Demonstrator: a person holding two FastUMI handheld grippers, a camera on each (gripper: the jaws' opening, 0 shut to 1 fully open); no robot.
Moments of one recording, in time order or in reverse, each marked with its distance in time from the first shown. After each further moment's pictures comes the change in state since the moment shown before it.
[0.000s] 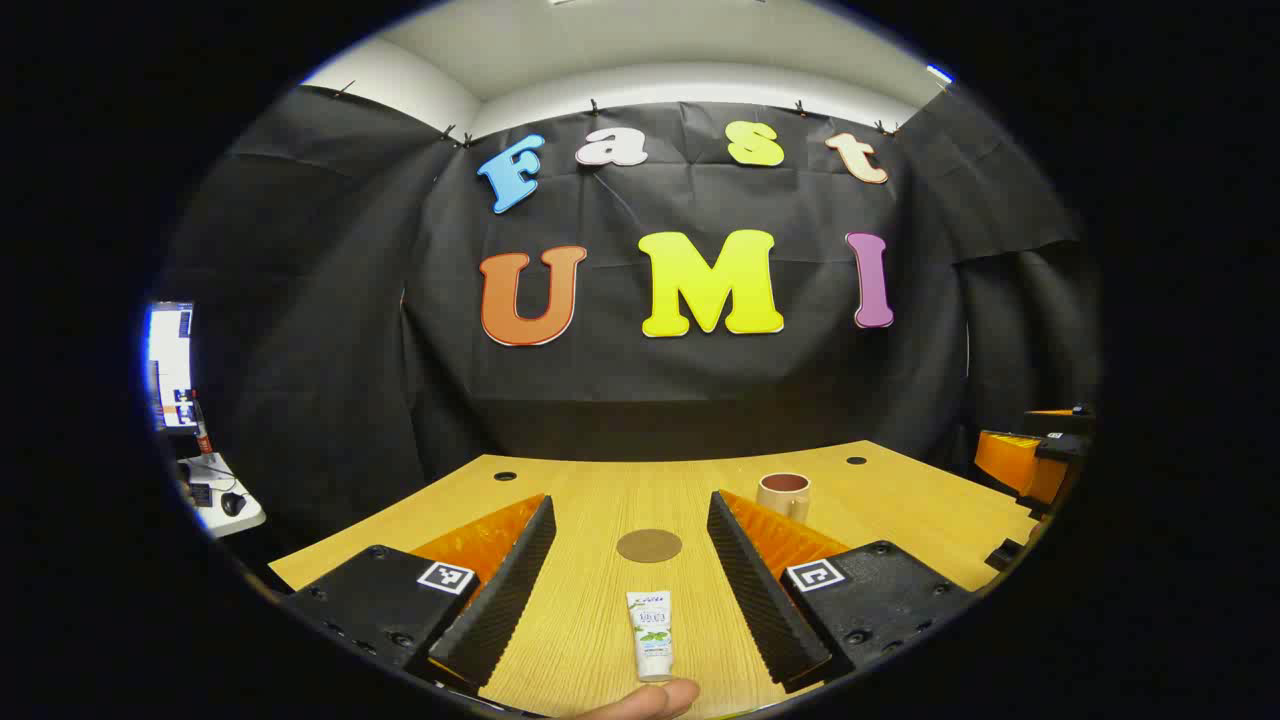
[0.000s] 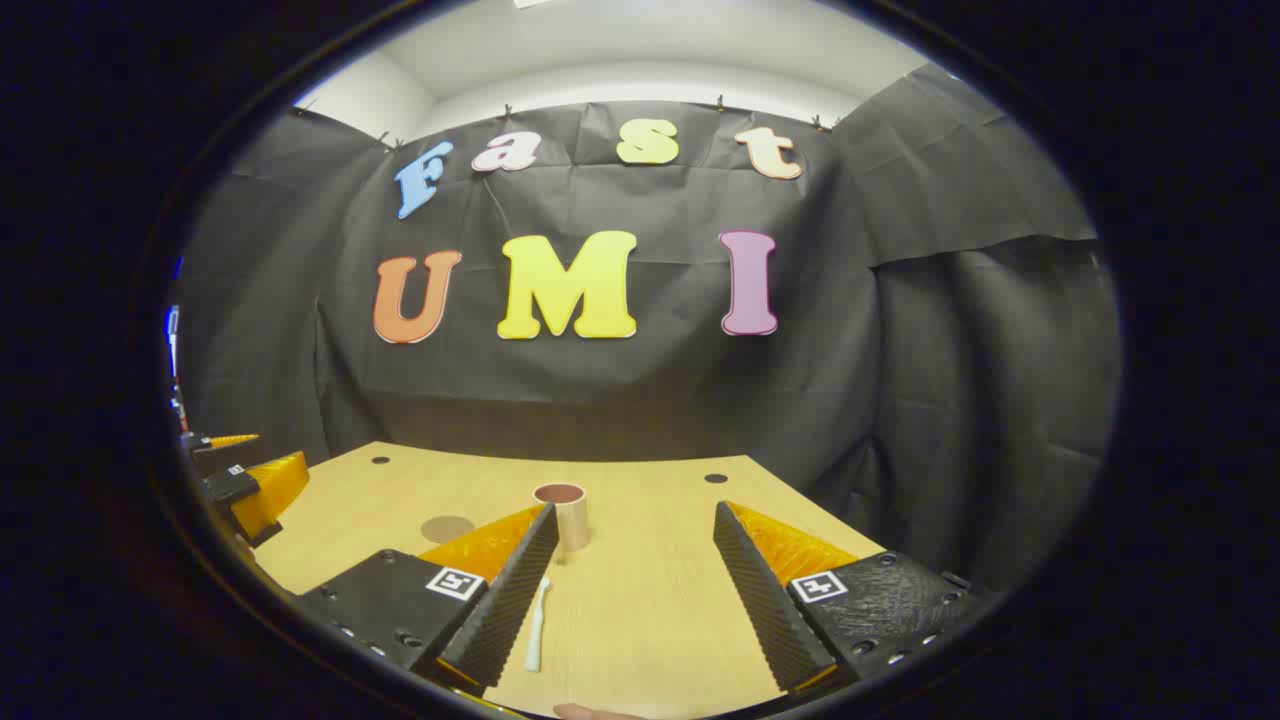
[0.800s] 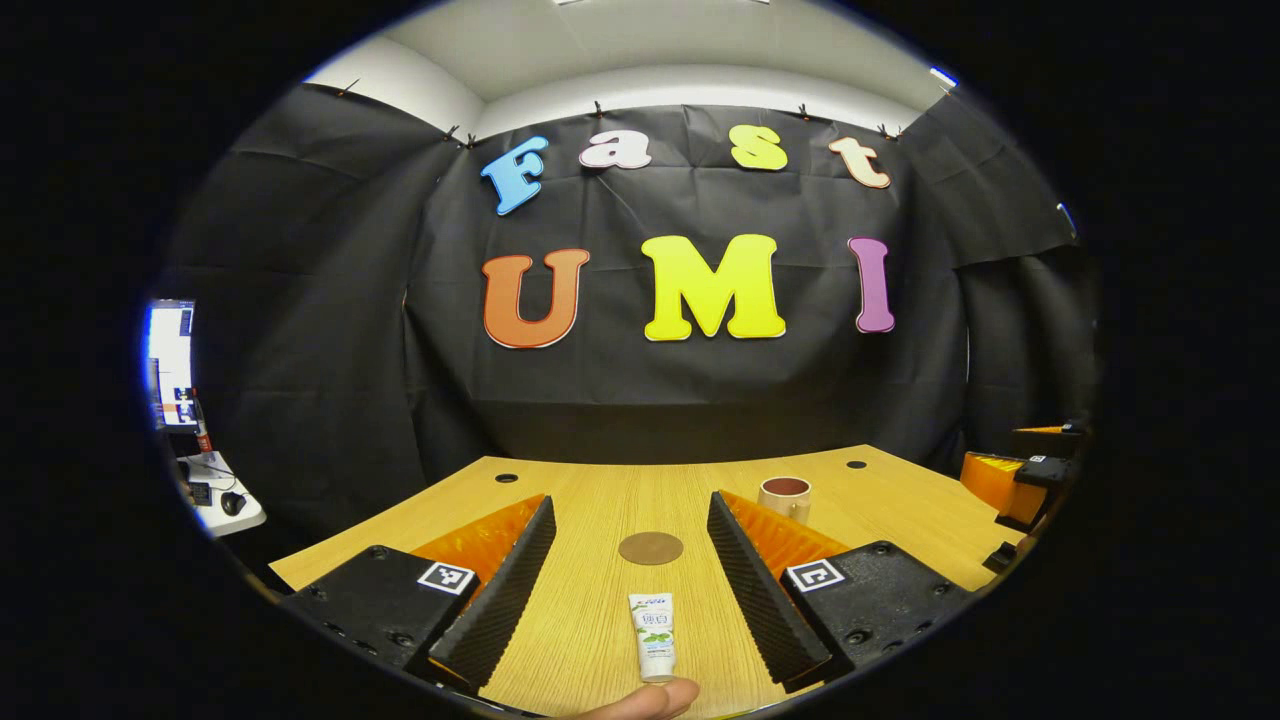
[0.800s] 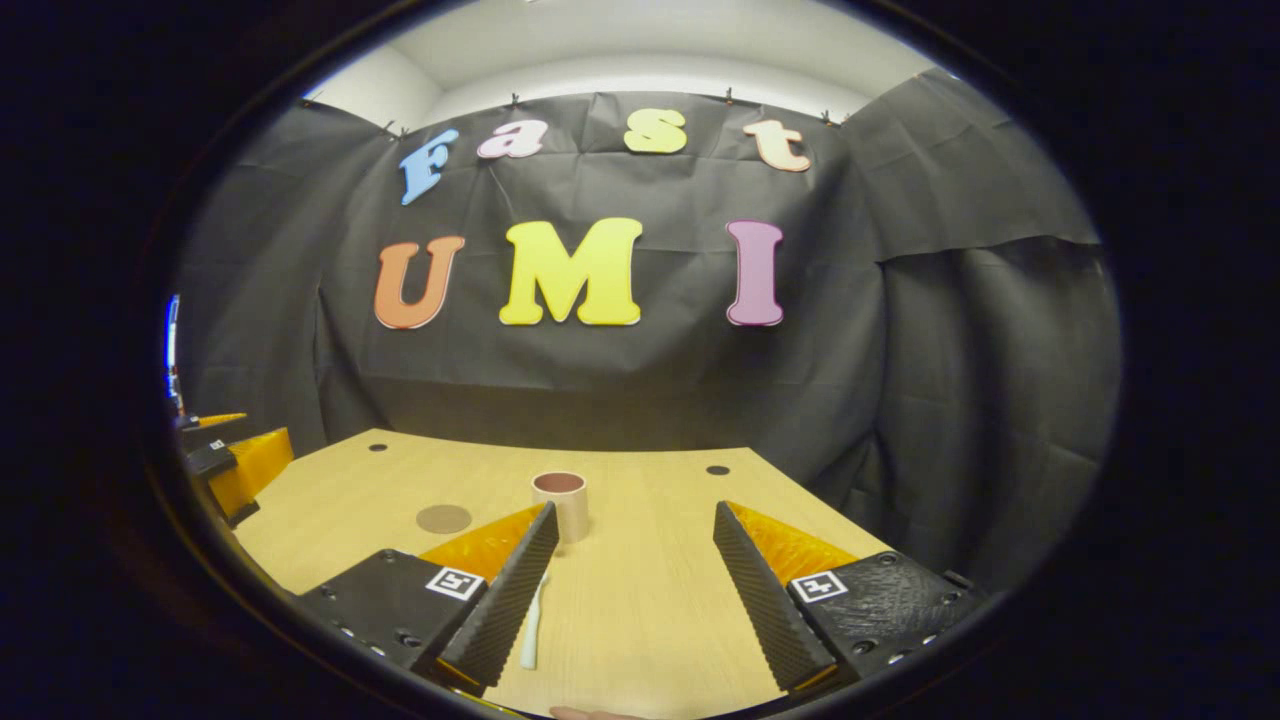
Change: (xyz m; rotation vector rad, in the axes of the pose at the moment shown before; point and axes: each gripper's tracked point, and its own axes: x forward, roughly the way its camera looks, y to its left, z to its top) left arm 0.001 0.000 0.000 -0.013 -0.008 0.007; right arm 0.012 0.010 -0.016 -0.028 0.036 0.011
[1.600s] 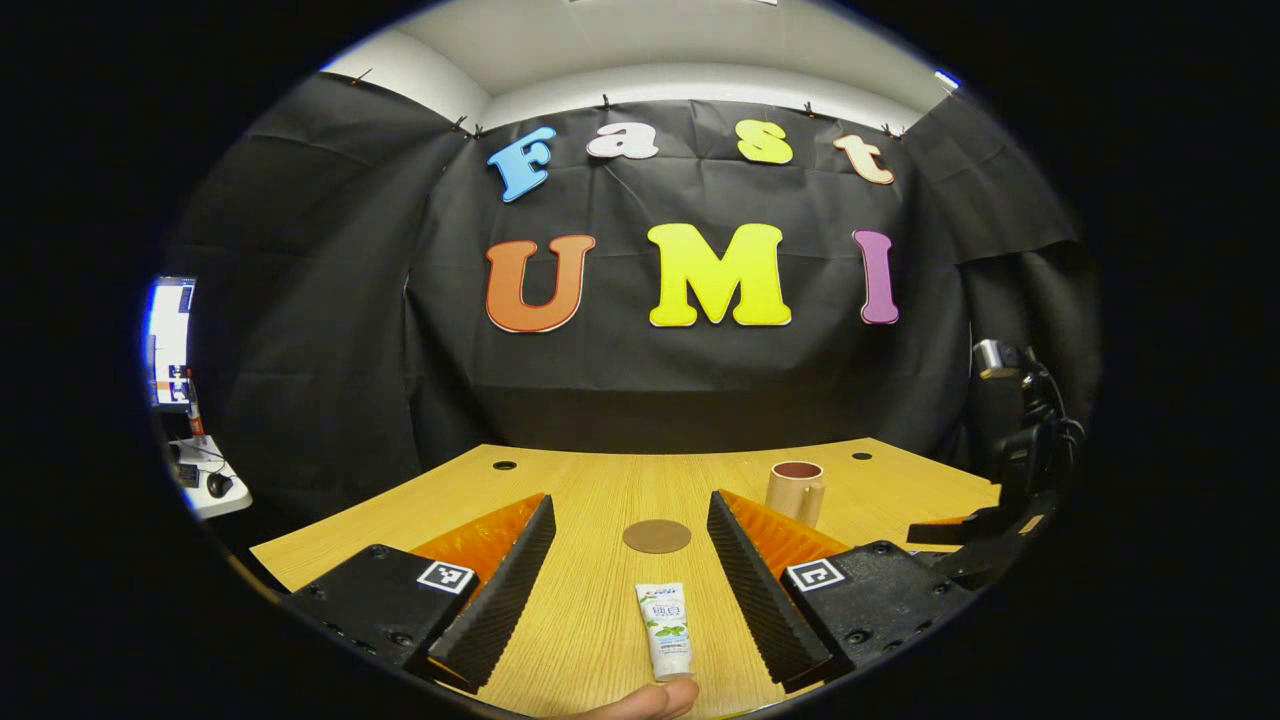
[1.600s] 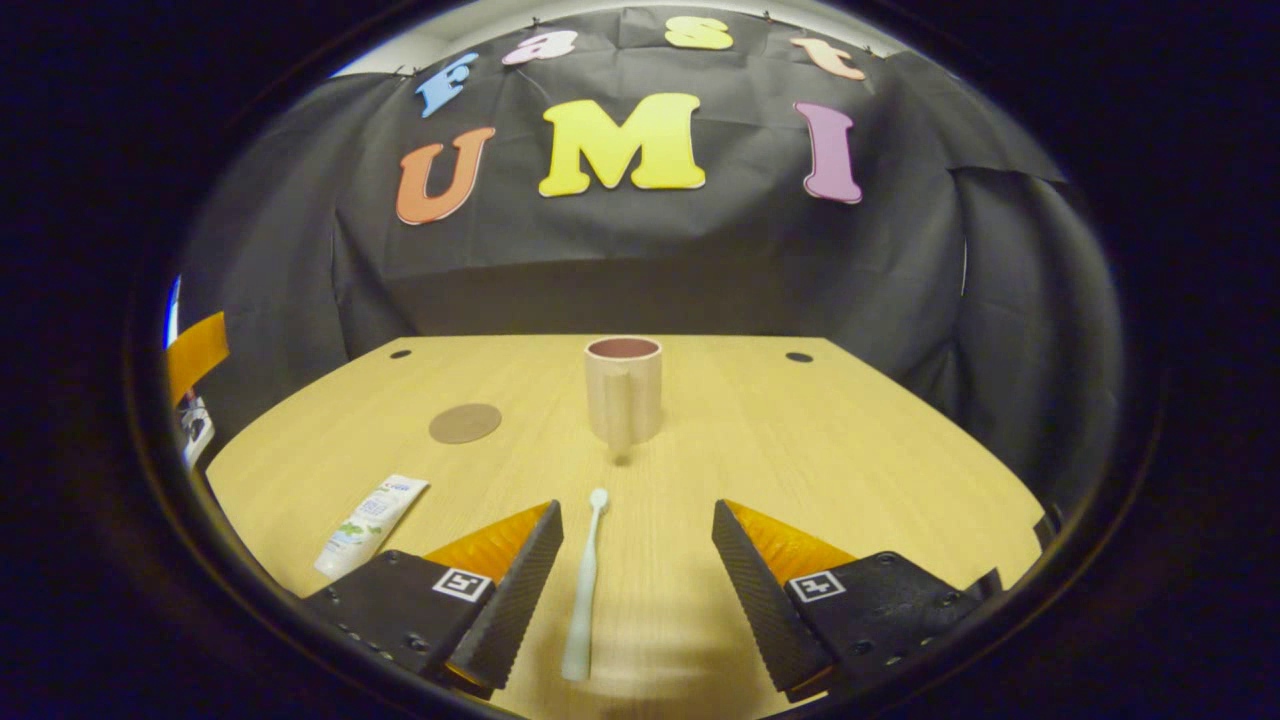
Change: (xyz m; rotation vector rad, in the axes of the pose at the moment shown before) left arm 0.006 0.013 -0.034 -0.013 0.005 -0.009; right arm 0.092 0.073 -0.152 0.024 0.339 0.109
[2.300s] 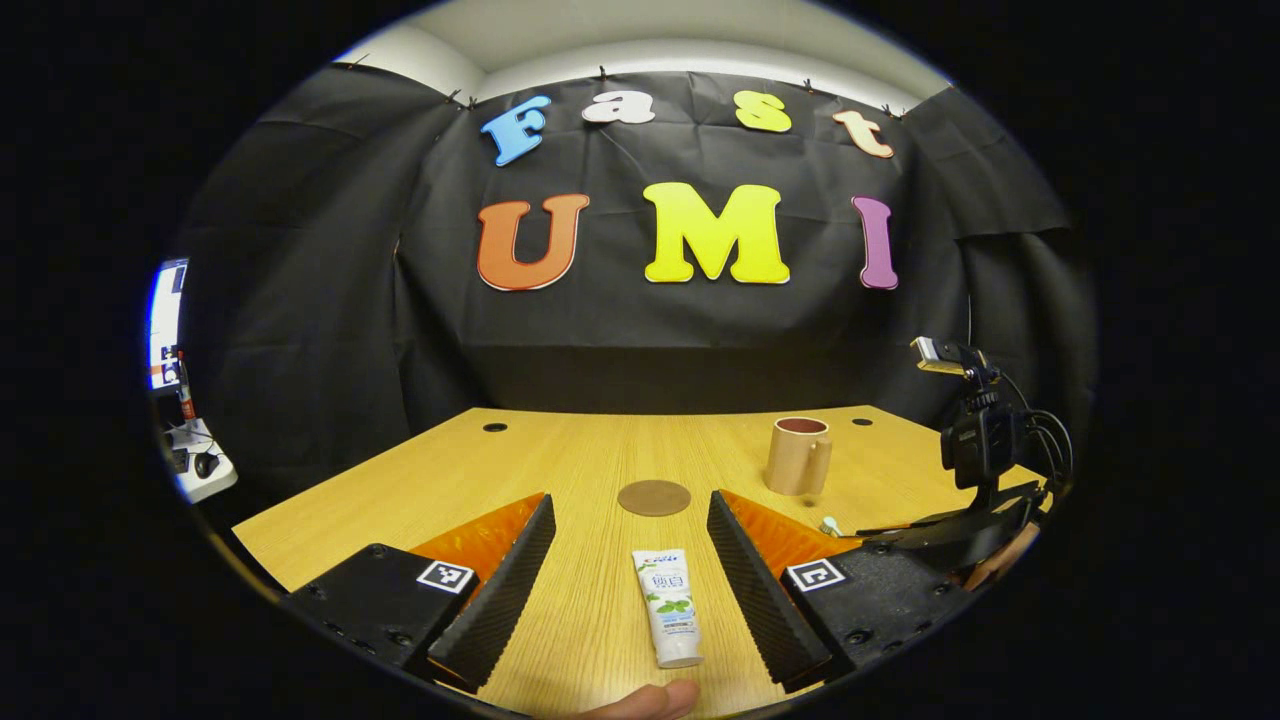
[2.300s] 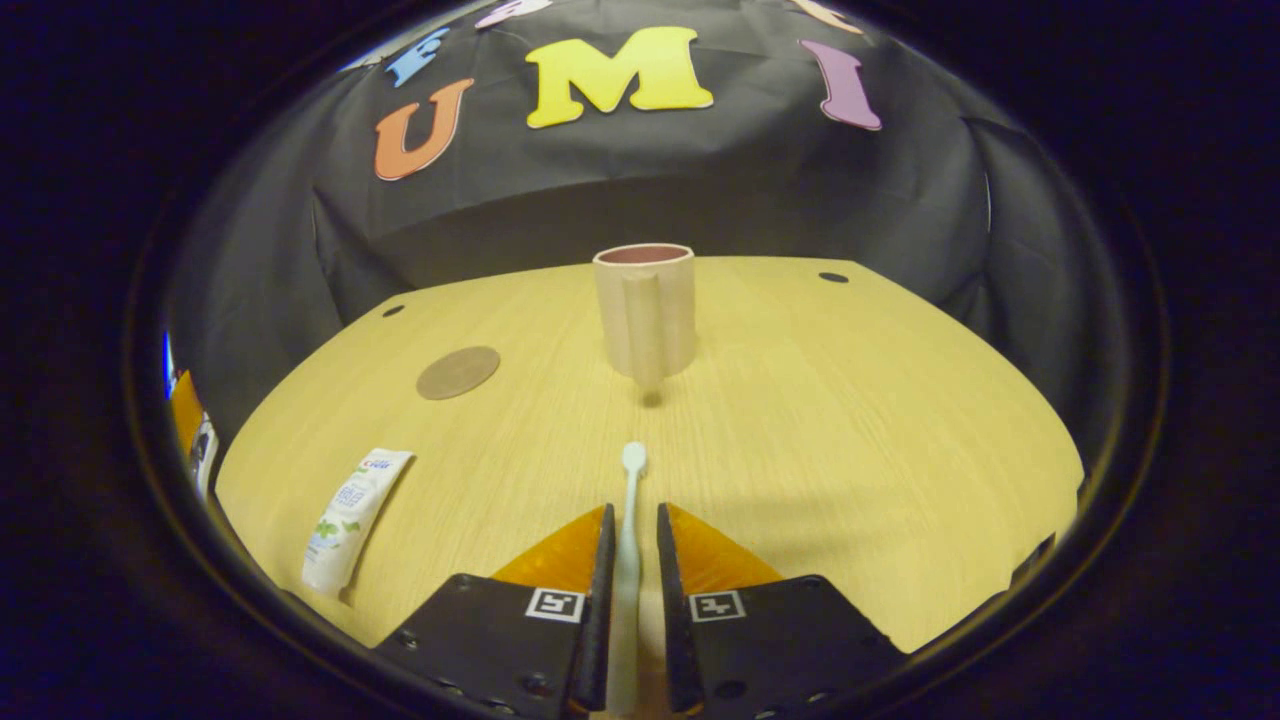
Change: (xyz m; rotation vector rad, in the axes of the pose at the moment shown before) left arm 0.010 -0.003 -0.053 -0.013 0.125 -0.027; right arm 0.036 0.020 -0.031 0.027 0.182 0.039
